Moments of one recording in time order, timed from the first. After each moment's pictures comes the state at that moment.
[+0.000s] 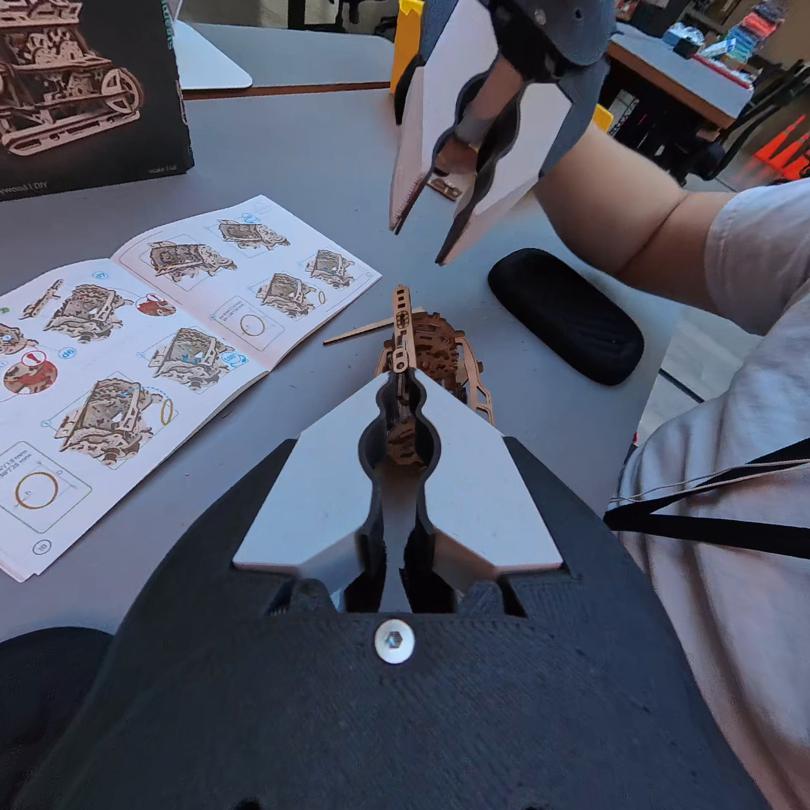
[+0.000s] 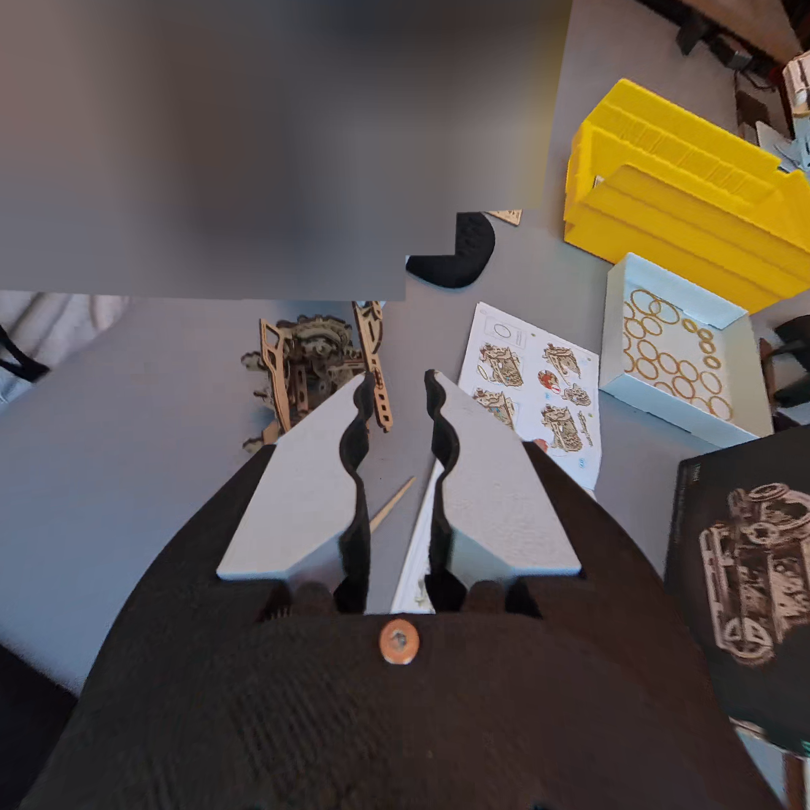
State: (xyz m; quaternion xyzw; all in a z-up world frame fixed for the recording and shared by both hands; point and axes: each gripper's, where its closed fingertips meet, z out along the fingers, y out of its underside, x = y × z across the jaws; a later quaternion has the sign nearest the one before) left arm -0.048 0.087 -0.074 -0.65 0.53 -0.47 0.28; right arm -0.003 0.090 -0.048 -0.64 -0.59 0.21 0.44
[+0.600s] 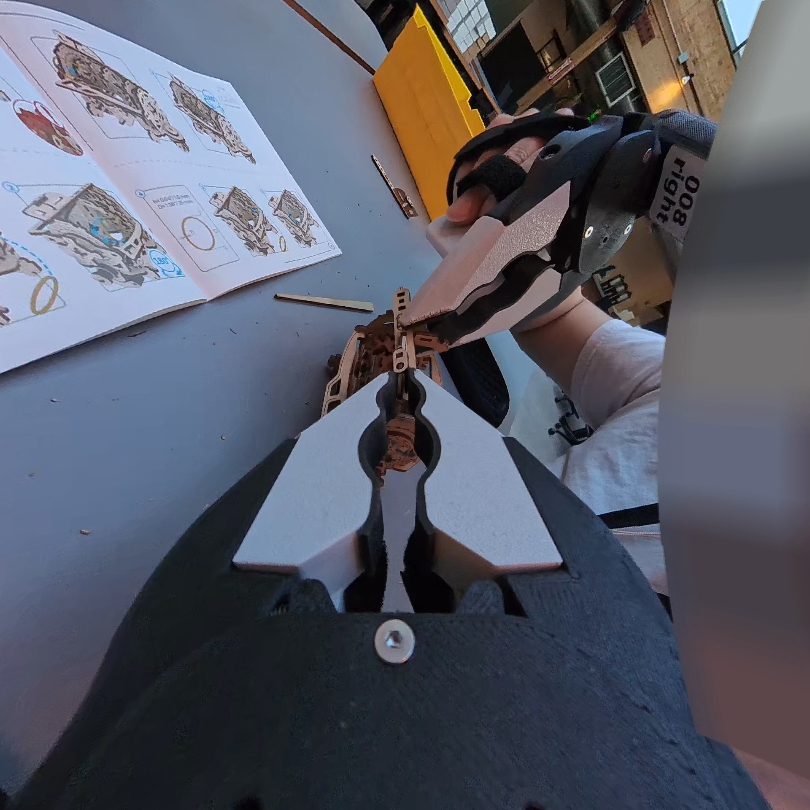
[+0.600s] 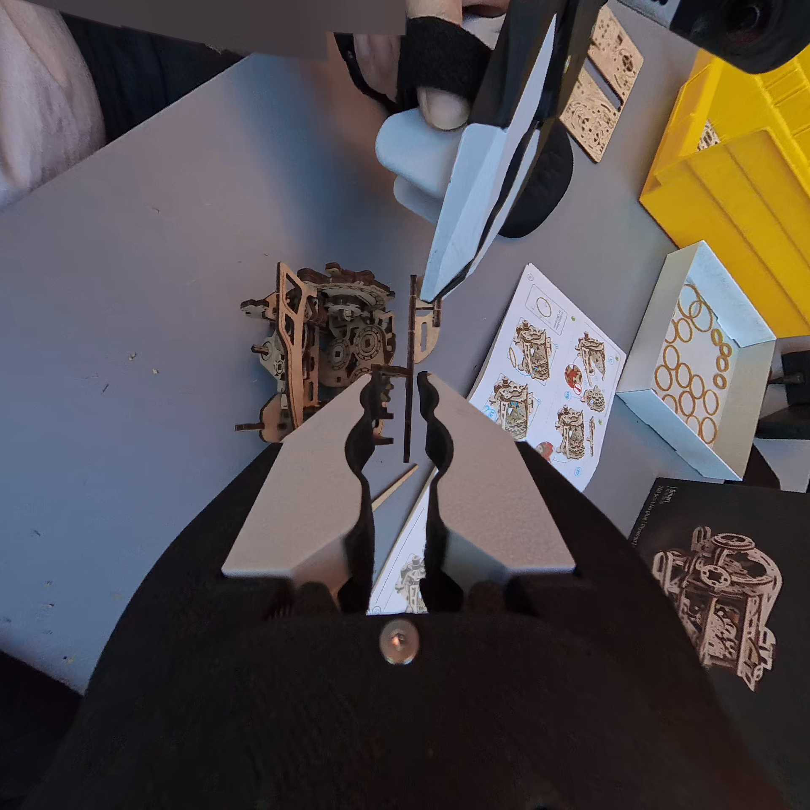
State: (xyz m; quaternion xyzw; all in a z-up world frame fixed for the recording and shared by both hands) left arm -0.046 0.089 -0.083 -0.70 0.37 -0.60 0.10; right arm -0.026 0.082 -0.091 -0.62 -0.70 0.07 0.36
